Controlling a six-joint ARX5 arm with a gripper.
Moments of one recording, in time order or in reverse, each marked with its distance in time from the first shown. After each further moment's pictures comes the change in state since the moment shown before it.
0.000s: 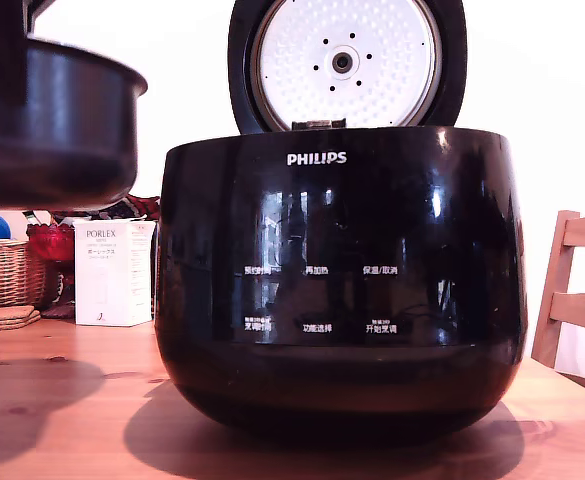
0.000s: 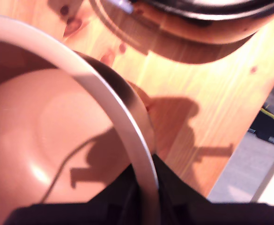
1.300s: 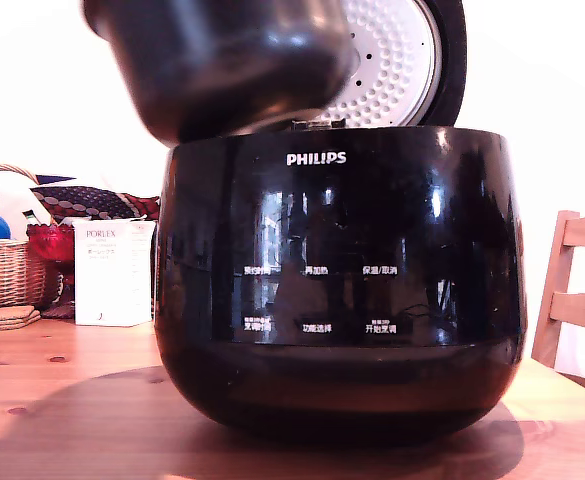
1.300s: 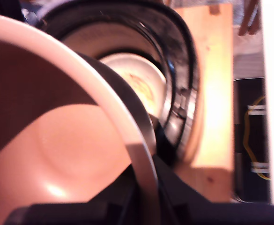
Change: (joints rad) arm -0.271 0.026 0.068 0.249 0.175 0.069
